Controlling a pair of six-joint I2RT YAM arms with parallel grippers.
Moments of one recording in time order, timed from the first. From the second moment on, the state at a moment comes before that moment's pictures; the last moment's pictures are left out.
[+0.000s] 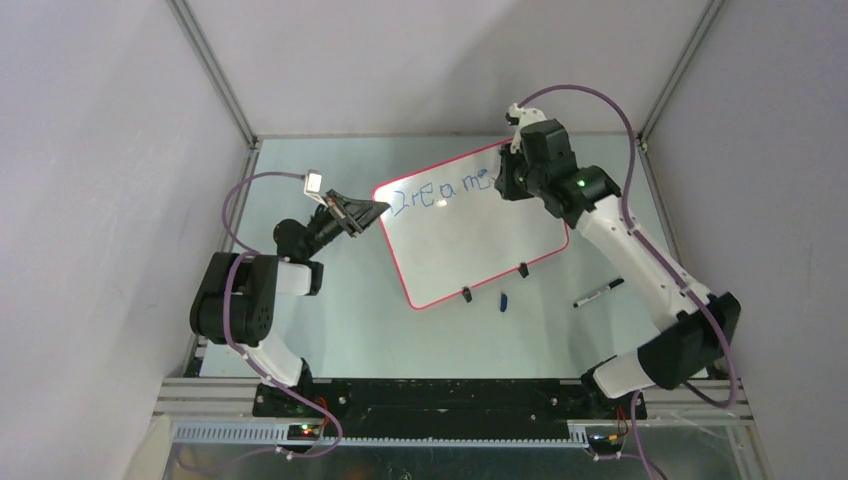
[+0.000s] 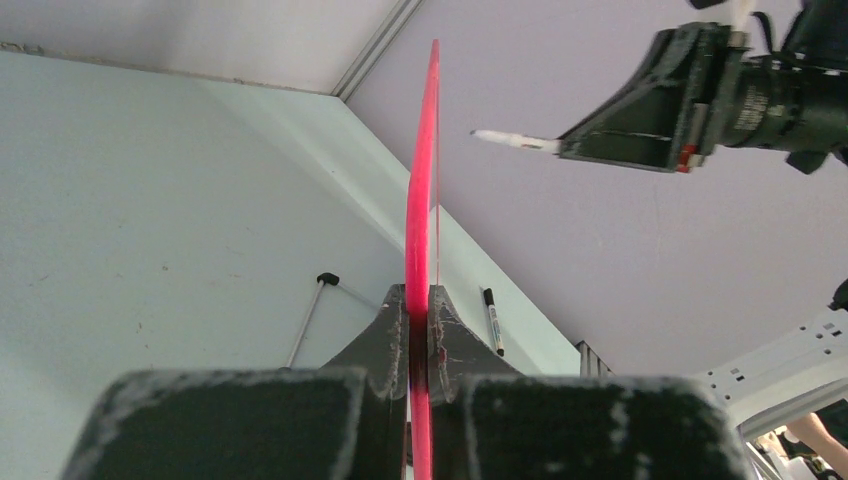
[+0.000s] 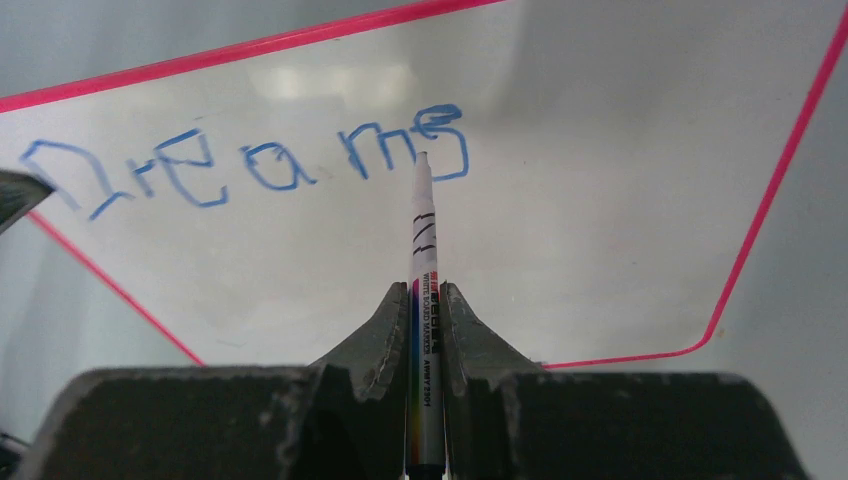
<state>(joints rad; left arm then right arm) -0.09 1.65 0.51 1.48 0.81 -0.98 0.50 1.50 1.54 -0.65 0.09 0.23</state>
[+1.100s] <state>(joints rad) -0.09 1.65 0.51 1.48 0.81 -0.98 0.69 0.97 0.78 -0.16 0.06 0.24</state>
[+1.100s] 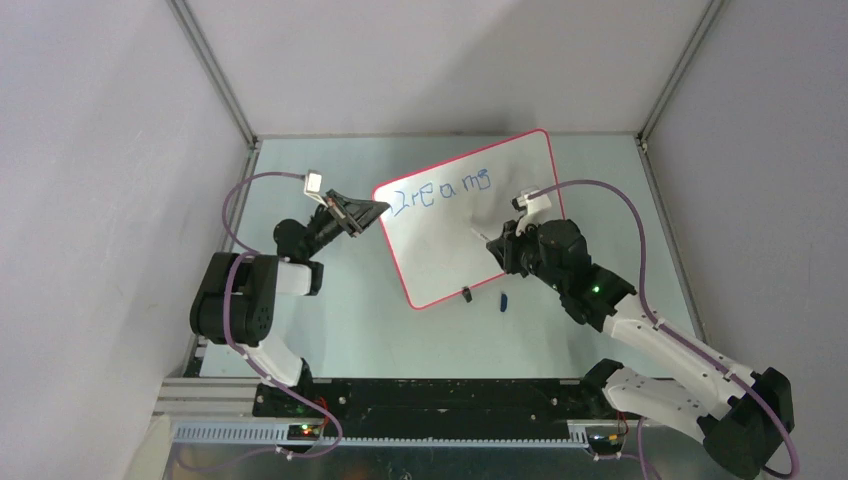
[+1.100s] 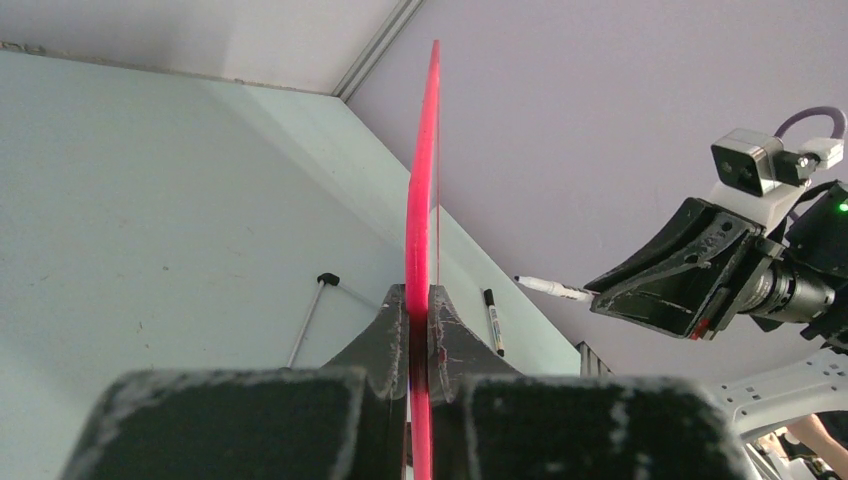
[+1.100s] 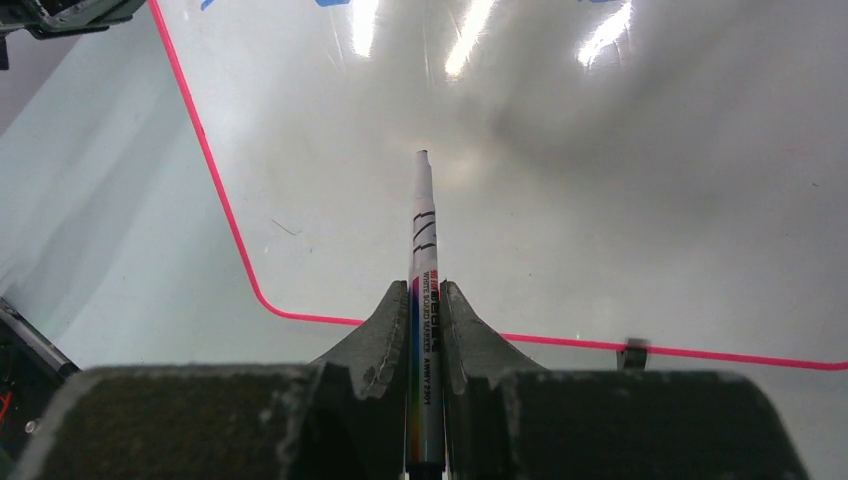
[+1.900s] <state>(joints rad) -0.09 1.65 0.51 1.48 0.80 -0.98 0.84 0.96 0.64 0.05 0.31 0.25</state>
